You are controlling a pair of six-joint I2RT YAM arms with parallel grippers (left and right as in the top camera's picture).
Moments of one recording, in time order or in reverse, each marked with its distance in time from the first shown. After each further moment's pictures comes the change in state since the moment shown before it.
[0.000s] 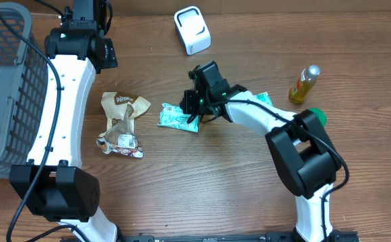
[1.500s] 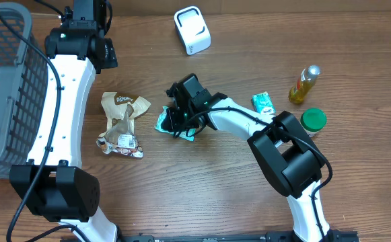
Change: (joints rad) left arm 0.000 0.000 0.000 0.000 0.000 0.000; right arm 0.101 0.067 0.042 -0.049 -0.189 -0.049
